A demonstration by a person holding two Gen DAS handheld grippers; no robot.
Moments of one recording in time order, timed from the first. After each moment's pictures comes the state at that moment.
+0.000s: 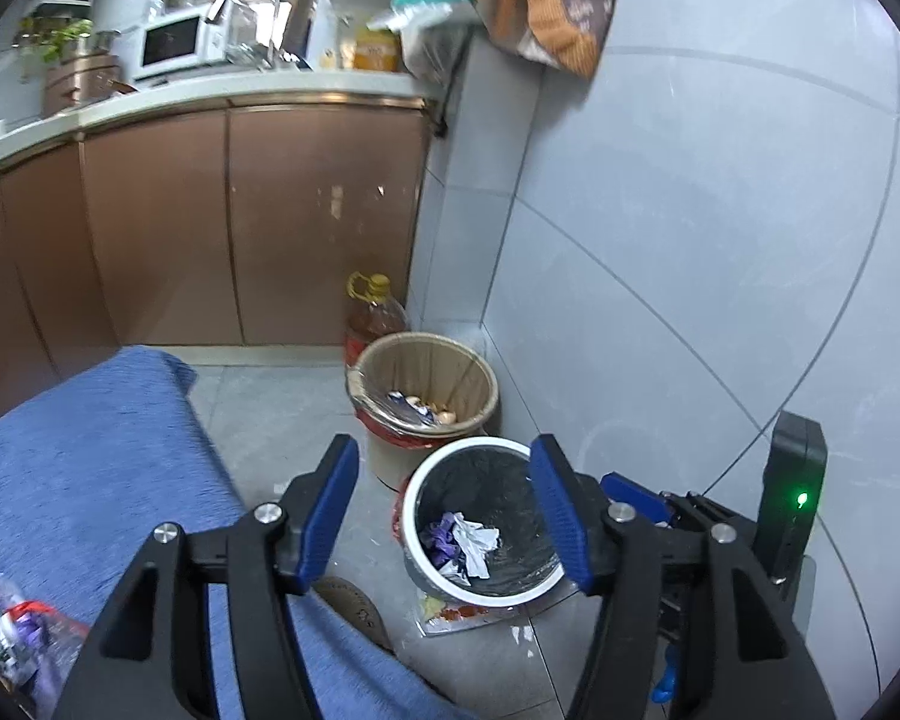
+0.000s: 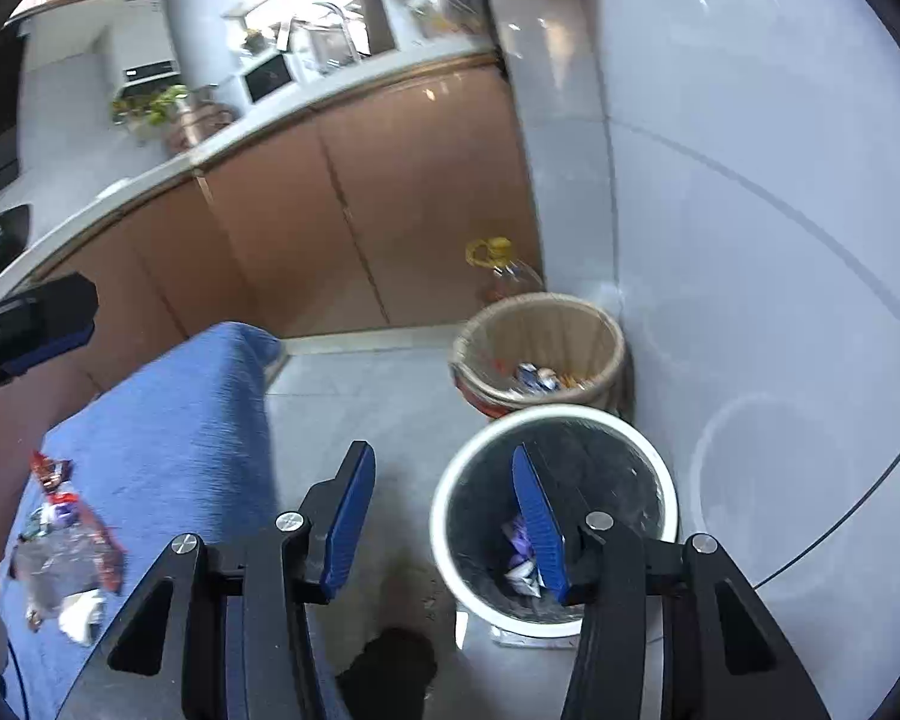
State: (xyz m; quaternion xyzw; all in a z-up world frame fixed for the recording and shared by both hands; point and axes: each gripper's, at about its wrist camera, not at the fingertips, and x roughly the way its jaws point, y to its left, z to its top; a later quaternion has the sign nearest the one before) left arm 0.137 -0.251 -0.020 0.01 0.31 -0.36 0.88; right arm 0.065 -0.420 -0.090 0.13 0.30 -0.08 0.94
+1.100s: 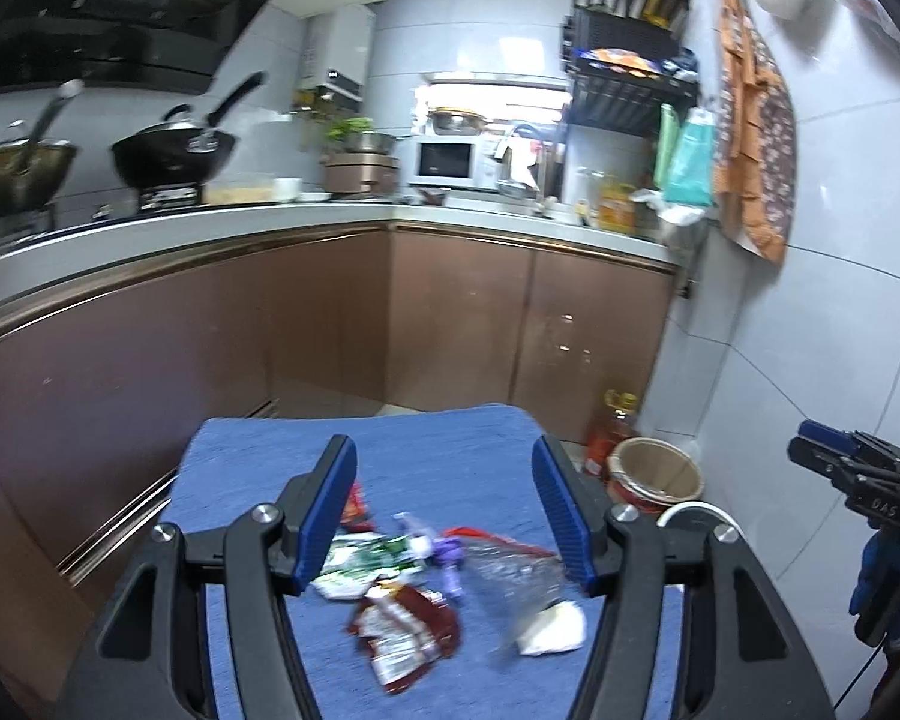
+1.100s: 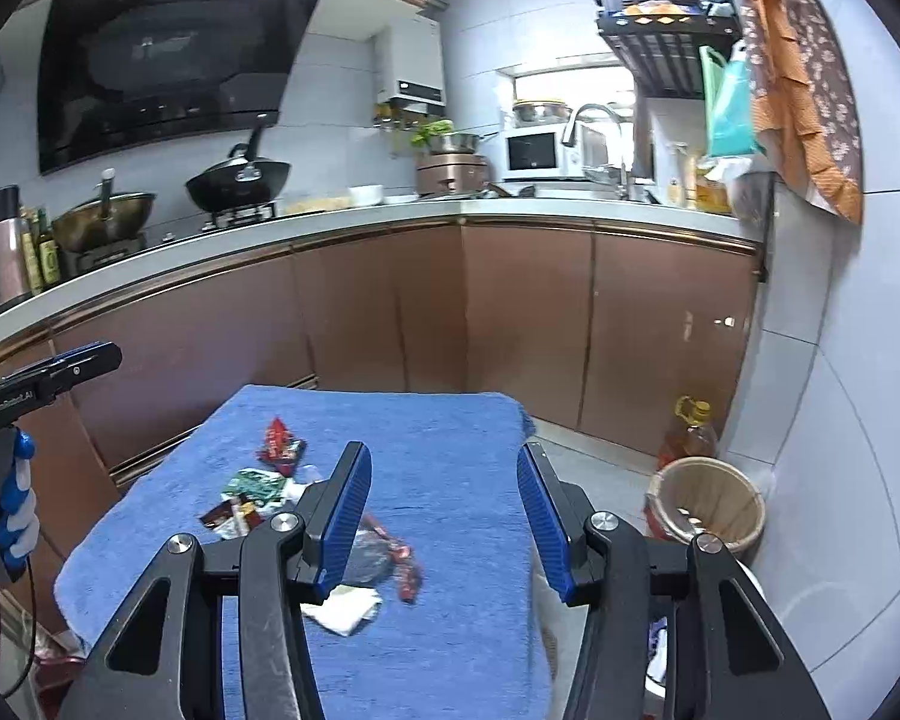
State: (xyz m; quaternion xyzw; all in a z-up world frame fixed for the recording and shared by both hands) left arm 0.011 0.117 0.032 -0.05 0.19 -0.10 0.97; right arm -0.003 -0.213 0.029 -0.02 0.20 0.13 0.97
